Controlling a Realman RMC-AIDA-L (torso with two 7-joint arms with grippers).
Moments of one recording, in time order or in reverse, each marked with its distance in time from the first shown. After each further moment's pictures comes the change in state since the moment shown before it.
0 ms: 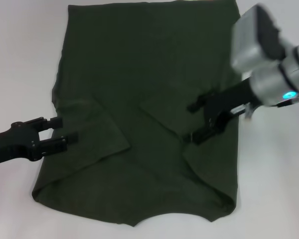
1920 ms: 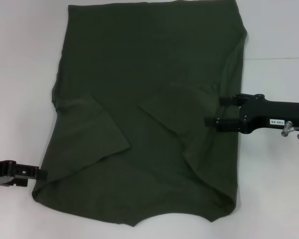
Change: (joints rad) left arm -0.151 0.096 -0.043 0.065 0.605 0.027 -0.883; right arm -0.275 -0.044 0.205 0.252 0.472 0.092 -0.275
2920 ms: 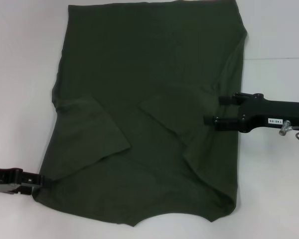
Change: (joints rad) left arm -0.010 -0.005 0.029 -0.050 0.028 -0.047 -0.013; right arm 0.003 0.005 -0.001 0.000 0.000 0.018 0.000
